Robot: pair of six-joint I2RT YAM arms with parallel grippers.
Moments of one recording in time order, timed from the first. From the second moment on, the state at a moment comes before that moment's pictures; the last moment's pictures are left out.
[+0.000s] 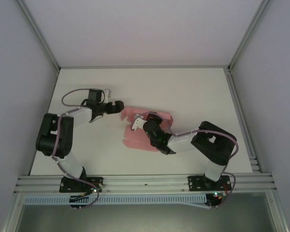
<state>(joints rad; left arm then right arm) -0.26 1.71 0.91 -0.02 0.32 -0.31 1.02 1.75 0.69 0.70 0.82 -0.96</state>
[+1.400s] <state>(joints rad) -0.50 1.58 0.58 0.43 0.41 -0.10 1.00 1.68 0.76 0.40 0.75 -0.80</state>
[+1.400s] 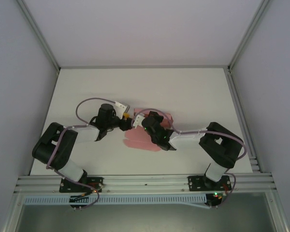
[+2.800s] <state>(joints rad) -0.56 1.70 0.43 0.89 0.31 -0.16 1.03 1.68 0.71 0.45 0.78 -0.79</state>
